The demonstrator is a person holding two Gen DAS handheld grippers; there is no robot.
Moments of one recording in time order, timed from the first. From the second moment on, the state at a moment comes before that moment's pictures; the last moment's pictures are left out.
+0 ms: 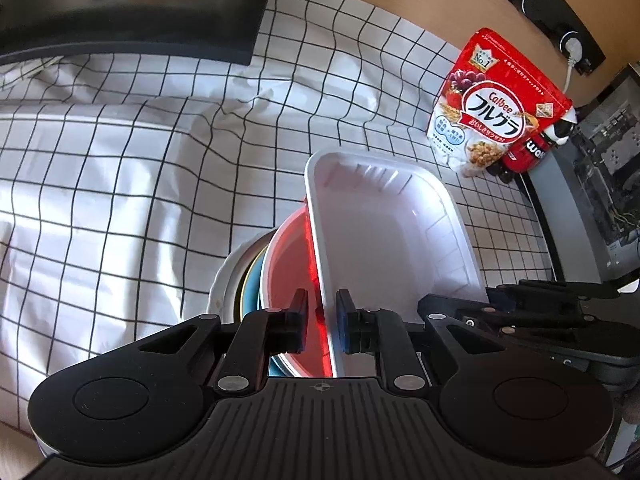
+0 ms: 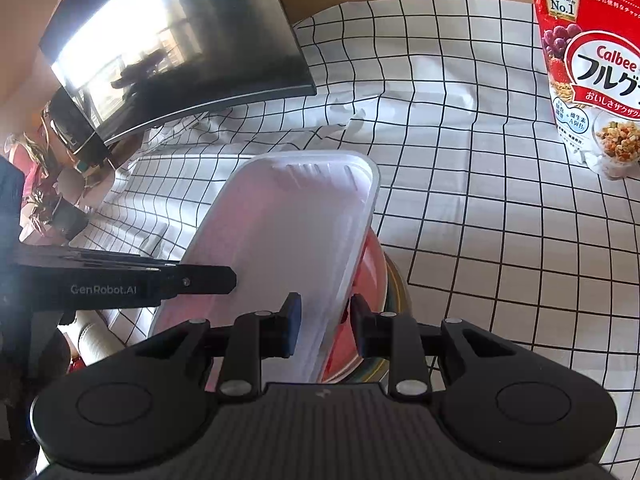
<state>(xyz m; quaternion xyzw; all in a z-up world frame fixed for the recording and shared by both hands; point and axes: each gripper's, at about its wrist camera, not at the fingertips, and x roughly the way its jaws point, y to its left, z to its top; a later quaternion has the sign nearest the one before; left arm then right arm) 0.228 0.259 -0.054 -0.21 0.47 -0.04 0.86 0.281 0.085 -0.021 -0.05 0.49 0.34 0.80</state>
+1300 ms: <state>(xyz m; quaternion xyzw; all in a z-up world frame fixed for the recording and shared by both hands) -0.086 0.198 -0.030 -0.15 0.16 -0.02 0.98 -0.005 0.001 -0.013 0.01 0.20 0.26 0.94</state>
